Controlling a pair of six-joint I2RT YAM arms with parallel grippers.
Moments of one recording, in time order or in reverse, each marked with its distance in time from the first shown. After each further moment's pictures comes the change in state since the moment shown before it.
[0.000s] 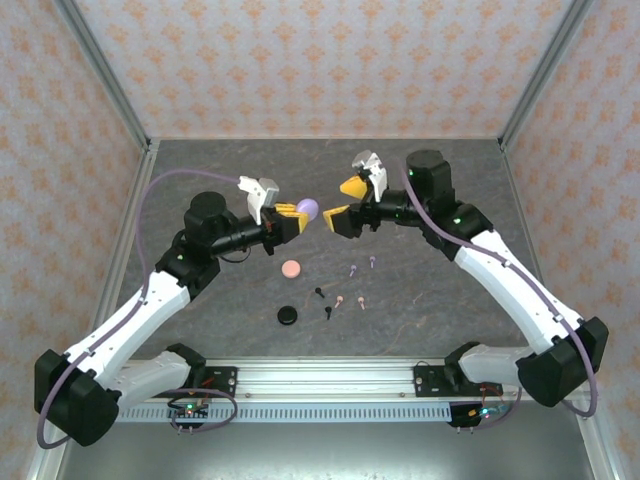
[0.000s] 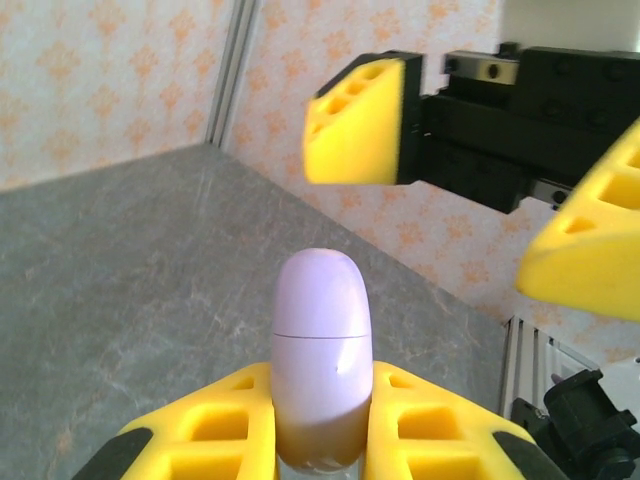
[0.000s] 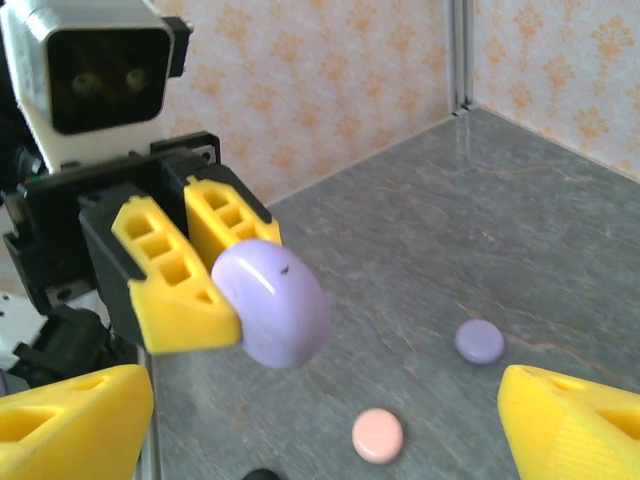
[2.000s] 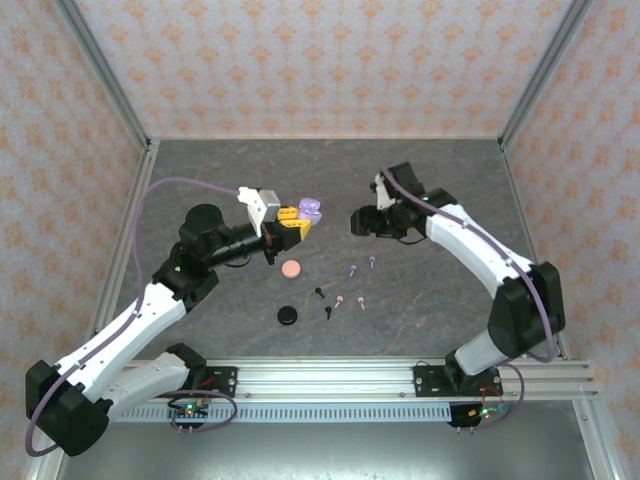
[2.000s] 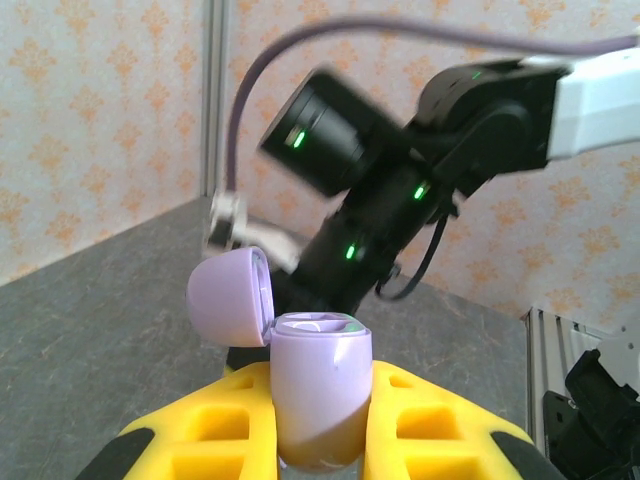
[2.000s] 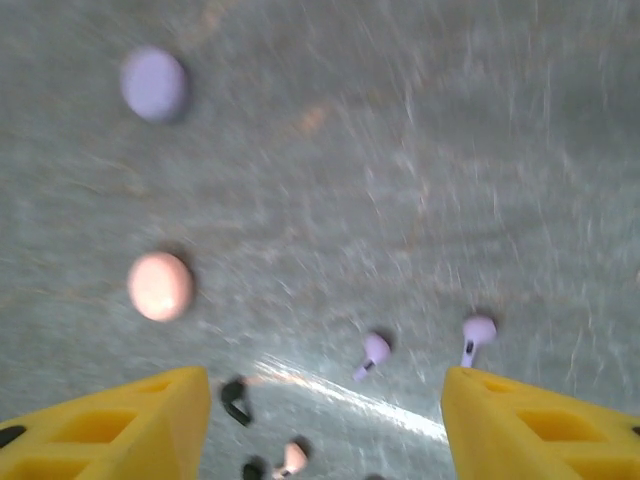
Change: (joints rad) left arm -0.065 -0.076 -0.051 0.068 -0.047 0.116; right arm -0.053 0.298 0.001 -0.409 0.462 0.408
